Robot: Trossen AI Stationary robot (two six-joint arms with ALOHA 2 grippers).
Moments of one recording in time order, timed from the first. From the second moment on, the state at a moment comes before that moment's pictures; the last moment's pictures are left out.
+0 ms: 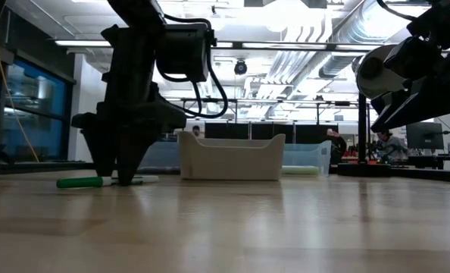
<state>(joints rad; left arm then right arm) -0.10 1.88 1.13 -0.81 0.11 -1.10 -0.01 0.50 0.16 -0.24 -0.07 0.05</state>
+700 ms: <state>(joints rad) -0.10 1.88 1.13 -0.79 0.12 -1.11 -0.01 0.50 0.16 -0.24 -0.07 0.04</state>
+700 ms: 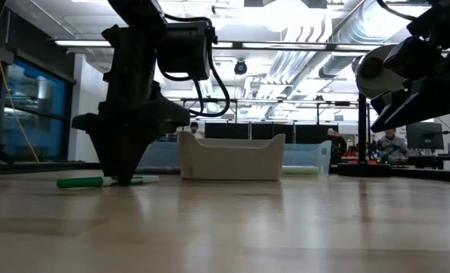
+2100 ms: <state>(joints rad) -0.10 1.89 1.31 -1.04 0.02 -0.92 -0.01 0.50 0.16 -0.24 -0.06 0.04</state>
